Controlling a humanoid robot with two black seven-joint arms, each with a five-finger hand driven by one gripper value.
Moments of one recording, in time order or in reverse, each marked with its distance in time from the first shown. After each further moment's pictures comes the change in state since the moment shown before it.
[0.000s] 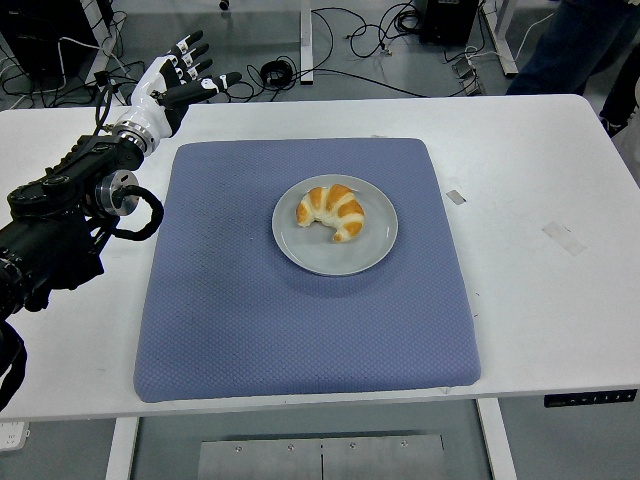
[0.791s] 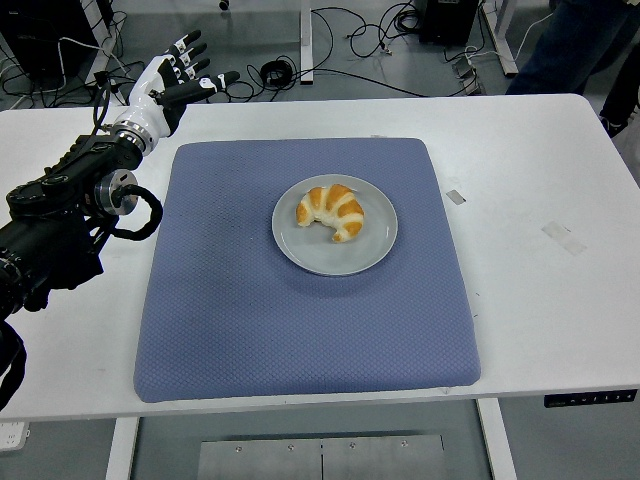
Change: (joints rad) left arm -0.001 0.002 -0.001 0.001 -0.001 0.004 0.003; right arm 0.000 0.000 0.000 0.000 0.000 0.000 0.000
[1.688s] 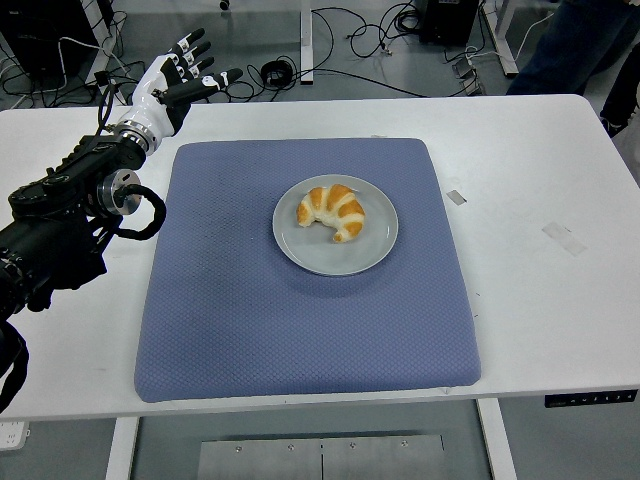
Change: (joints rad) left arm 0.002 -0.003 -0.013 -0.010 -0.014 -0.008 -0.003; right arm 0.000 0.000 0.000 0.000 0.000 0.000 0.000
